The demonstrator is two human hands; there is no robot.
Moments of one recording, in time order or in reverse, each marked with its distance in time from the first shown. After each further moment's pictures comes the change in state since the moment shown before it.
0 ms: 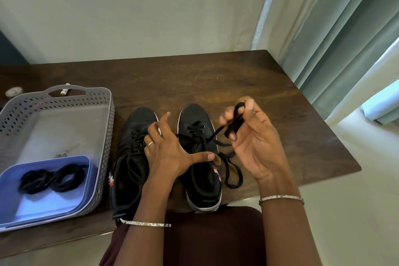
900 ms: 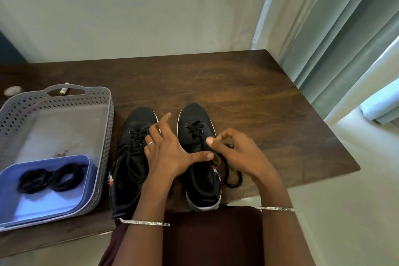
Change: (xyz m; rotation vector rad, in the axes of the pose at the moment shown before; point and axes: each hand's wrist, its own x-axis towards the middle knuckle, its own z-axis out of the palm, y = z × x) left_hand 0.001 -0.001 0.000 -0.010 -0.032 -0.005; right_hand 0.003 0.028 -0.034 -1.275 0.098 0.338
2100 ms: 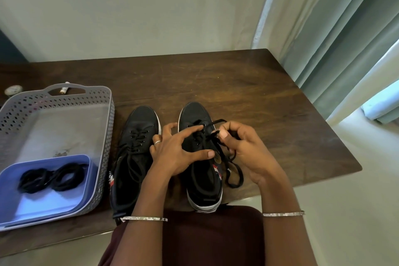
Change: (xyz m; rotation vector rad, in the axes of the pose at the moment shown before) left_hand 0.003 -0.001 -0.009 0.000 -0.217 0.111; right_hand -0.006 -0.010 -0.003 0.538 -0.046 -0.107
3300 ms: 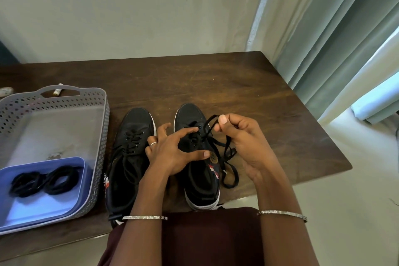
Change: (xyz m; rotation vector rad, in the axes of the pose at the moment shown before) left_hand 0.002 0.001 0.001 -0.055 -0.015 -0.032; right_hand -0.005 -0.028 0.005 0.042 0.129 -0.021
